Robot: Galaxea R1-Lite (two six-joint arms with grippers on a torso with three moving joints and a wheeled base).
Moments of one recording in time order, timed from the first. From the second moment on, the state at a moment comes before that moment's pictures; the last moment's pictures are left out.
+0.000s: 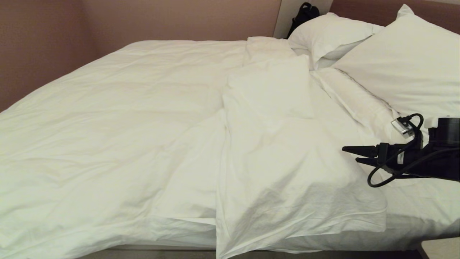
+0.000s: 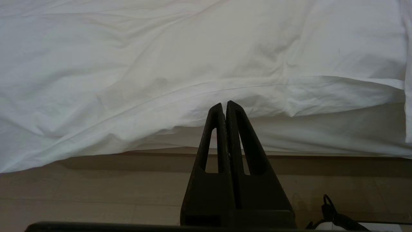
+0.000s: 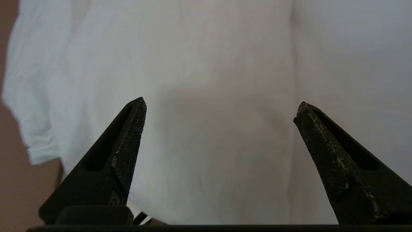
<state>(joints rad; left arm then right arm) 0.01 0.00 0.00 0.01 -0.01 0.02 -0.23 1.80 -0.88 -0.41 0.81 0.25</state>
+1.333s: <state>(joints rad) 0.01 0.00 0.00 0.01 -0.01 0.02 -0.26 1.87 -0.90 -0.43 0.97 0.24</state>
